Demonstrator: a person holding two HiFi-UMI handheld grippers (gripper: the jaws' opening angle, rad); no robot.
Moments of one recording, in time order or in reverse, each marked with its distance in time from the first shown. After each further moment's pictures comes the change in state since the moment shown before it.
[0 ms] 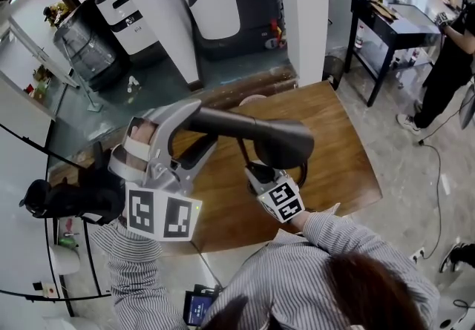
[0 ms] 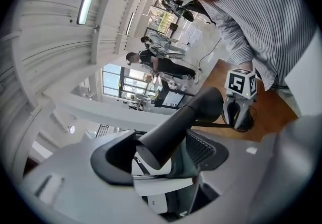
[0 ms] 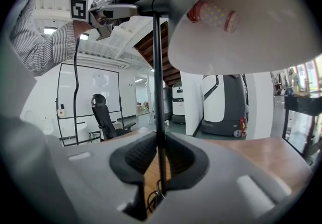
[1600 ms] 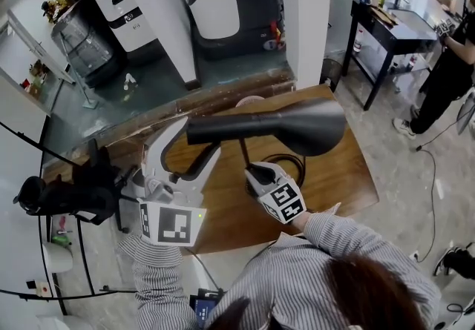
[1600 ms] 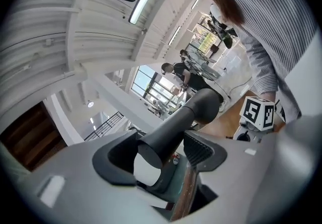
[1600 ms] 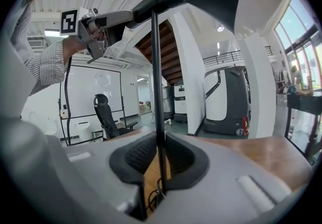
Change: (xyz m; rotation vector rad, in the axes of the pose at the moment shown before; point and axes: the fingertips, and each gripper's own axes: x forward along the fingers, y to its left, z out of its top) left arm -0.010 -0.016 -0.021 -0.457 -0.150 0.214; right arm -0.001 -0.002 -0.001 0.005 0.012 0.028
